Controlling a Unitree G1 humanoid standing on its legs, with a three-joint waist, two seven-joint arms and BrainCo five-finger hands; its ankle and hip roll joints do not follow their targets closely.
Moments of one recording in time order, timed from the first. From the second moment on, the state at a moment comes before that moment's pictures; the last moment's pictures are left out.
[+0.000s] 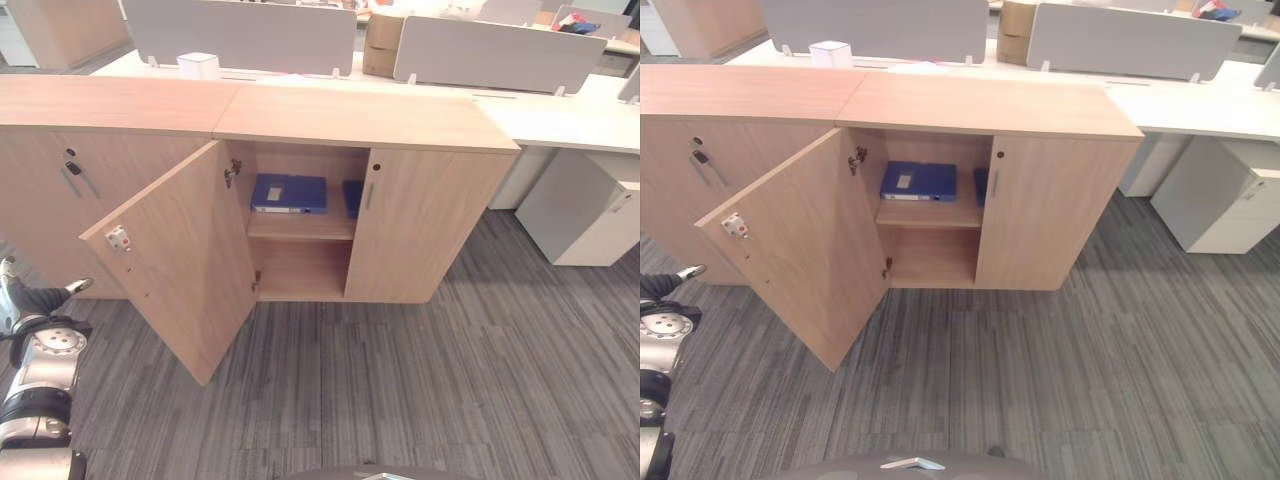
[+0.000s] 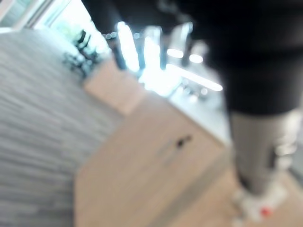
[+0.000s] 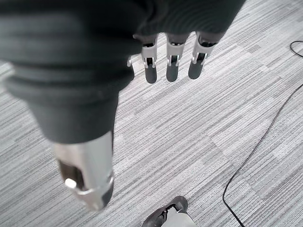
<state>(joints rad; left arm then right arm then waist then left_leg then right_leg) -0.29 0.77 0.03 0.88 -0.08 -0.01 0.32 0.19 -0.27 -0.19 1.42 0.37 0.08 0.05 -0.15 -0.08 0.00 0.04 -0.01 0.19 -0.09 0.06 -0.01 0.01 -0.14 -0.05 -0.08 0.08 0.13</state>
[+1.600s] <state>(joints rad) -0.31 0.23 -0.27 0.44 -0.88 -0.09 -0.05 0.11 -0.26 -0.16 1.37 0.40 0.09 0.05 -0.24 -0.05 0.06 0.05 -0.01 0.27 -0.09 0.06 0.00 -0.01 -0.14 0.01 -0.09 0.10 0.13</state>
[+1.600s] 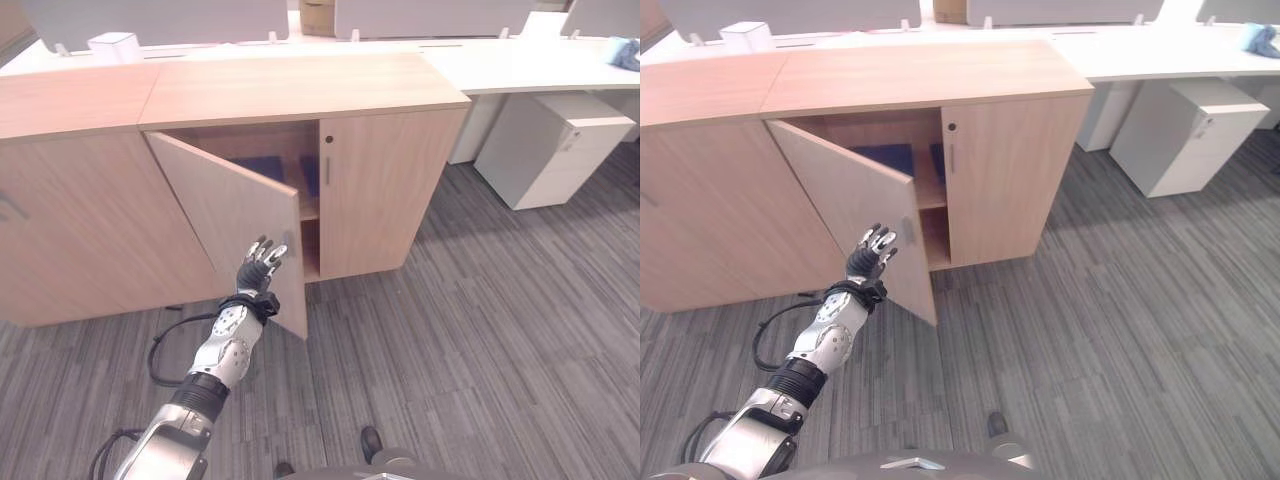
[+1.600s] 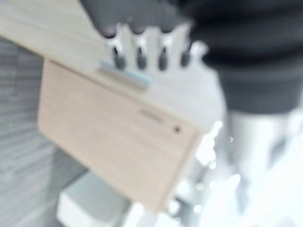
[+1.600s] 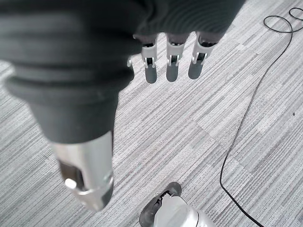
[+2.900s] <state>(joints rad) 0.19 0.15 0.15 1.43 -0.43 0.03 -0.02 0.06 -0.24 -0.02 1.38 0.33 0.09 0.01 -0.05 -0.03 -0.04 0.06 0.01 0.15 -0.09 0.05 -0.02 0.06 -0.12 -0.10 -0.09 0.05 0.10</state>
